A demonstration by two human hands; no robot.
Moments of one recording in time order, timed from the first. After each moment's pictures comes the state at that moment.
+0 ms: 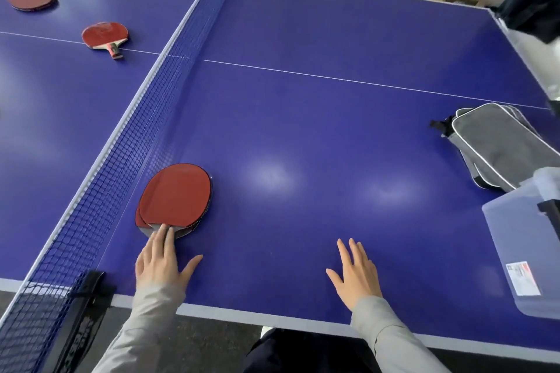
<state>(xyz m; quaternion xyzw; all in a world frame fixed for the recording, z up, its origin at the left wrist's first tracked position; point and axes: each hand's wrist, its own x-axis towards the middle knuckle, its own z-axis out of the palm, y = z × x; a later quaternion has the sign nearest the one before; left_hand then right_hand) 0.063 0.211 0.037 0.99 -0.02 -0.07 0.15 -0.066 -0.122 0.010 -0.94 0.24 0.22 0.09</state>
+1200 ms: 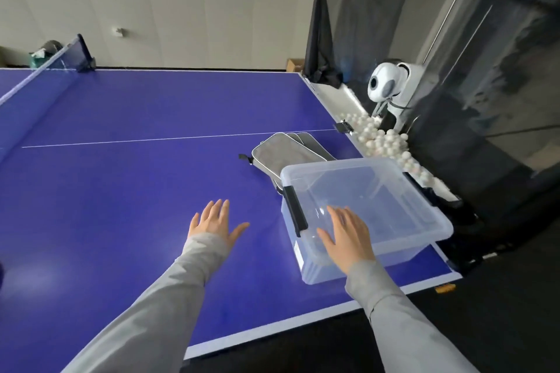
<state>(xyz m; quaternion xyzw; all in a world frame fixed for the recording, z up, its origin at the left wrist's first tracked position) -0.096 -0.259 0.157 0.94 -0.32 -0.08 0.09 -0.292 -0.448 0.177 -0.94 0.34 -0.04 0.04</state>
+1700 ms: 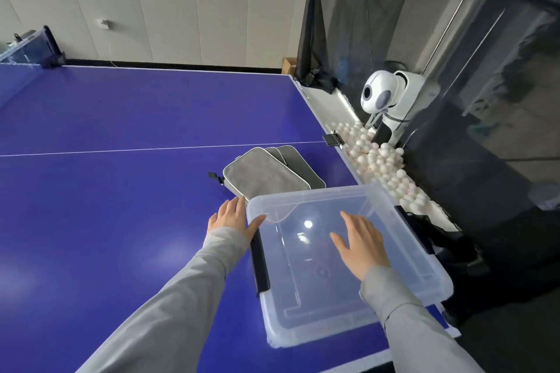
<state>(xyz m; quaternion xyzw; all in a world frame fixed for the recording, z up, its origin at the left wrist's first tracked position) -0.071 -0.440 0.153 0.93 -0.31 -0.11 0.17 -0.271 -0.612 0.174 -0.93 0.37 -0.03 0.07</state>
